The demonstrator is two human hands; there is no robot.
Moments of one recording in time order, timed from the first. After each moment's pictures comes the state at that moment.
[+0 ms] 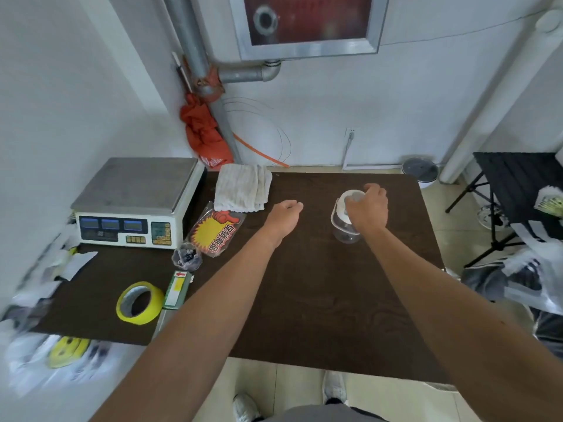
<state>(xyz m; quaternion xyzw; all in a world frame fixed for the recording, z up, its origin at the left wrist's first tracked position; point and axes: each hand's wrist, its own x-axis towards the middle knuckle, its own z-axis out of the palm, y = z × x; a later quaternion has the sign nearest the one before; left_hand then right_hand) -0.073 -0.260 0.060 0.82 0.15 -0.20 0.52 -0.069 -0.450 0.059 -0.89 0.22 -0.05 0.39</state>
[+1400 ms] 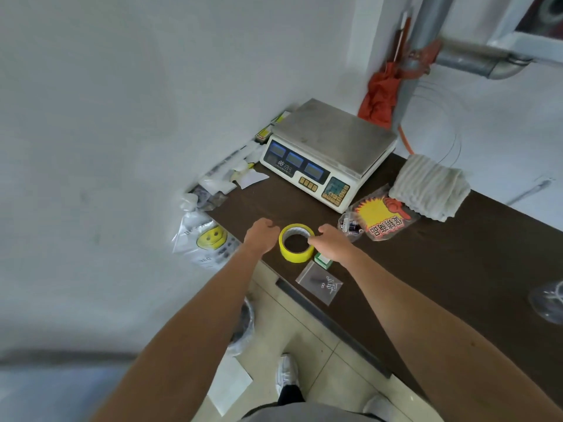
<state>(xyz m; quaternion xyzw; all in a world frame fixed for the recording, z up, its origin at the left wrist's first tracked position) -0.250 0.178 -0.058 0.77 0.43 -0.09 0.45 -0.173 -0.012 0.010 -0.87 -0.15 0.38 0.26</state>
